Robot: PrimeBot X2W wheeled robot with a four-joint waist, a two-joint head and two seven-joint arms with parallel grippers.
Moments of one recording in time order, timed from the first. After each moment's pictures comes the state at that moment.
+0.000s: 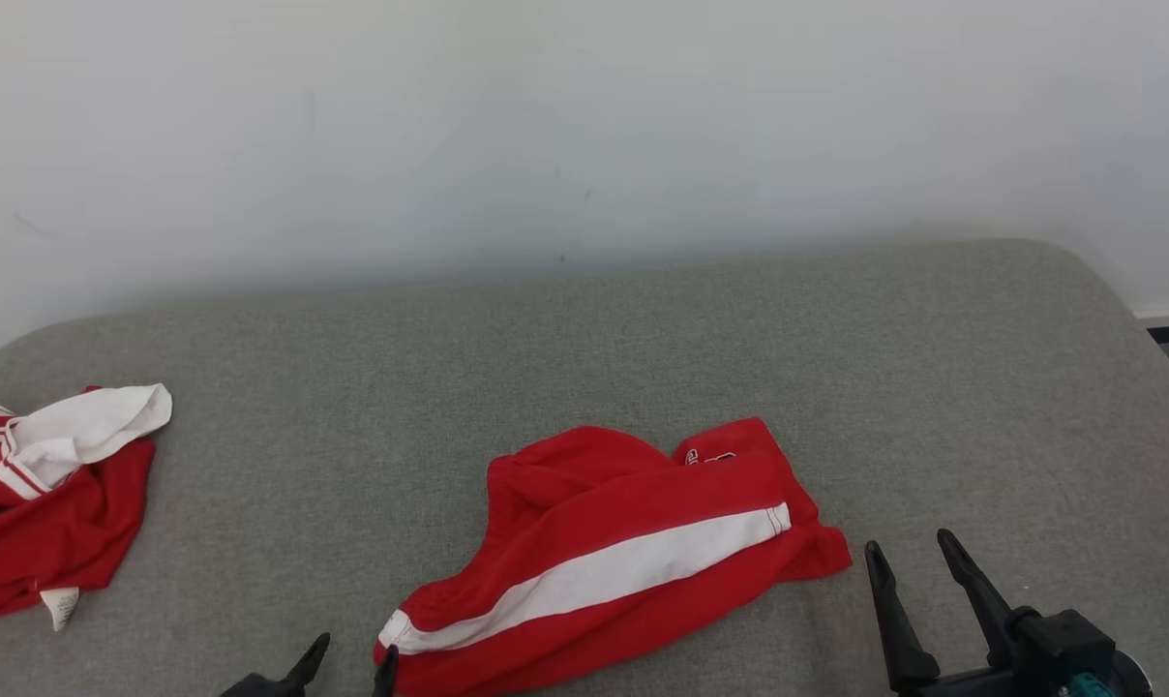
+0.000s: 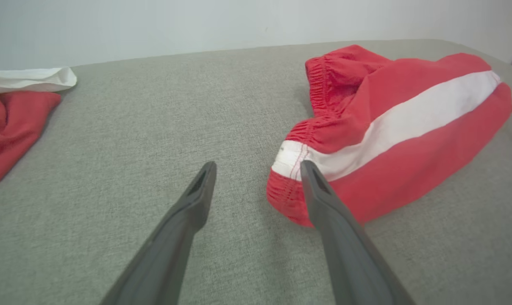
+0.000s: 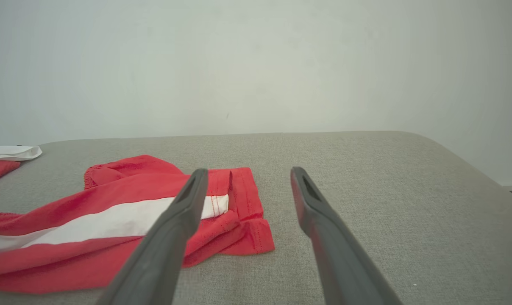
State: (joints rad) left arm -0.07 0.24 -0.28 0.47 -0.31 -0.13 -0.22; right arm 0.03 -0.14 0.10 0.18 0.18 0.13 -0.19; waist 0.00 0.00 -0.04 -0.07
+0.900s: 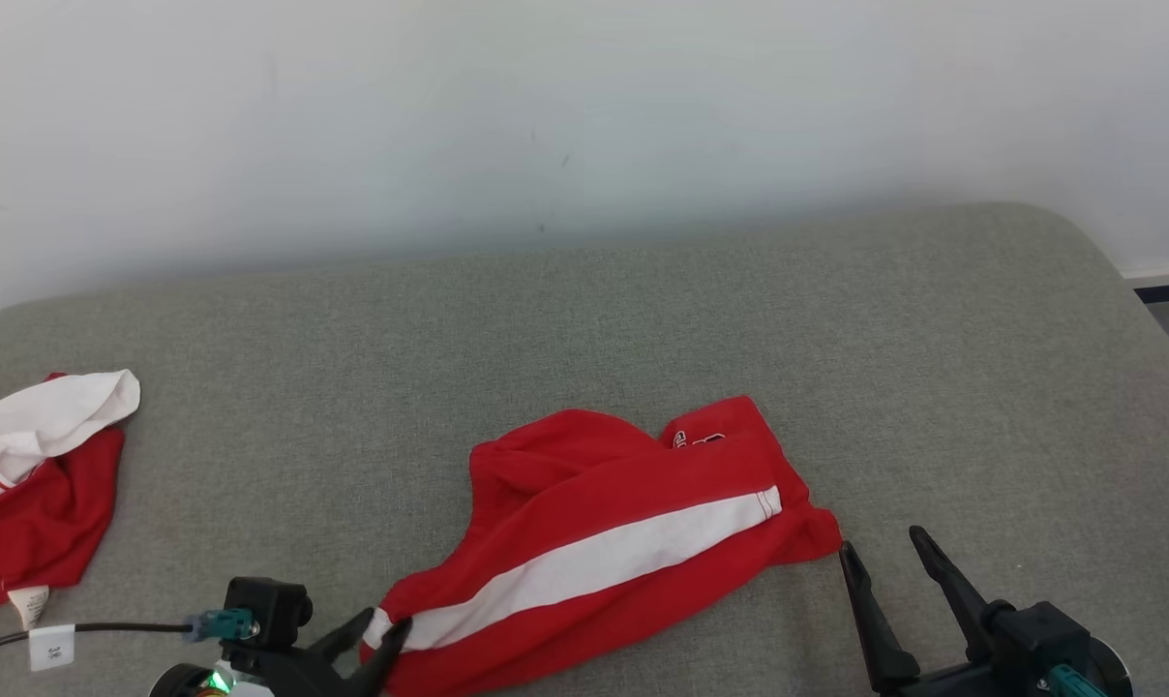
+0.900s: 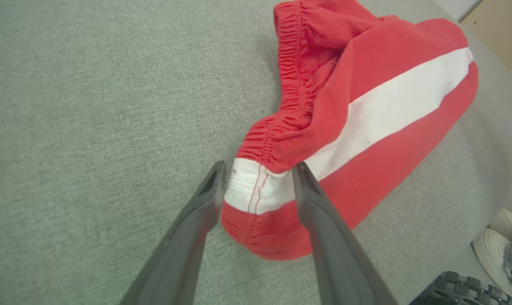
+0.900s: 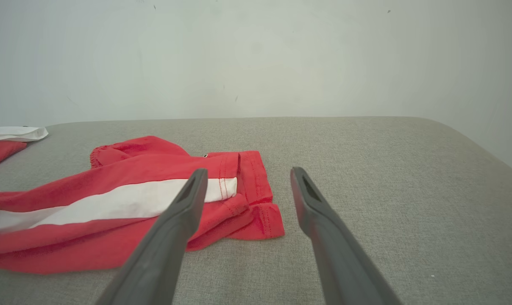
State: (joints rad) left arm -0.36 0.49 -0.76 0.48 -0.92 -0.13 0.02; right arm 0.01 -0.16 0.16 0.18 0.20 0.13 -0.18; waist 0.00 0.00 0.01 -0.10
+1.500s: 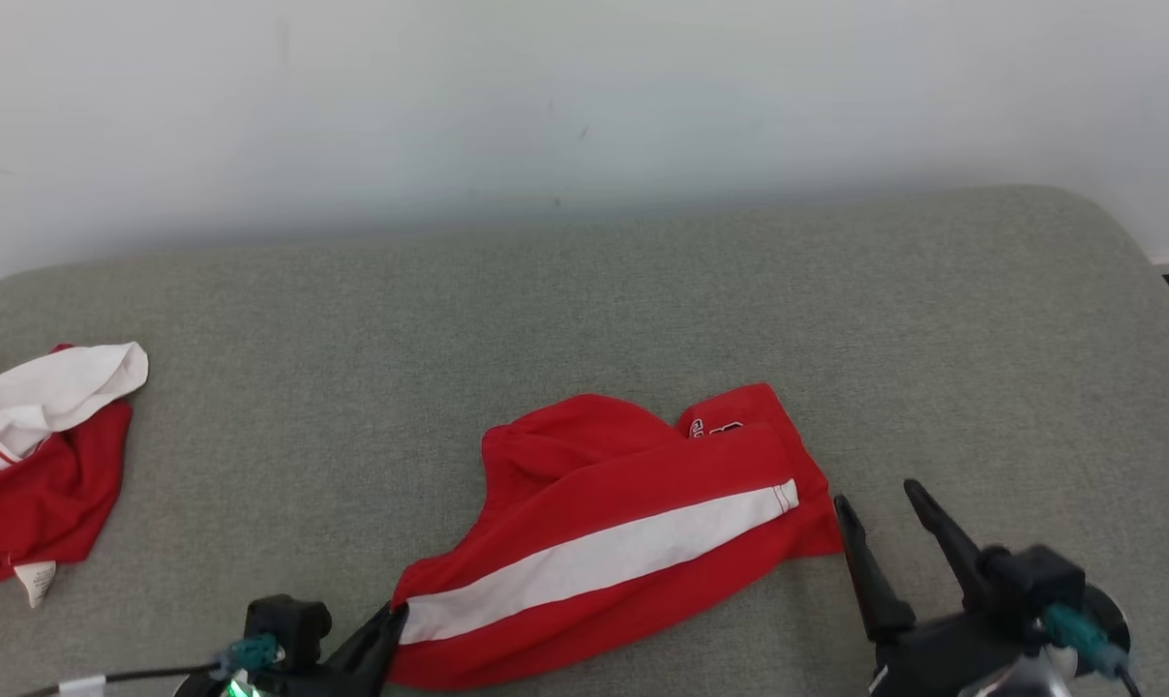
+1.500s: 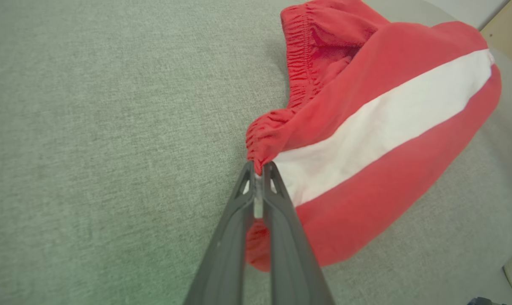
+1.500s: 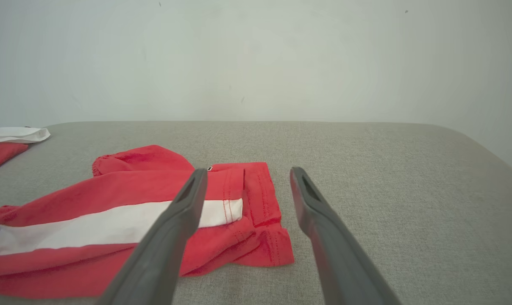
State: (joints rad) left arm -0.38 0.45 -0.86 0.55 -0.90 -0.05 -0.16; right arm -0.06 -0.17 0.16 0.16 0.21 0.13 -0.11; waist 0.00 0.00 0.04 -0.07
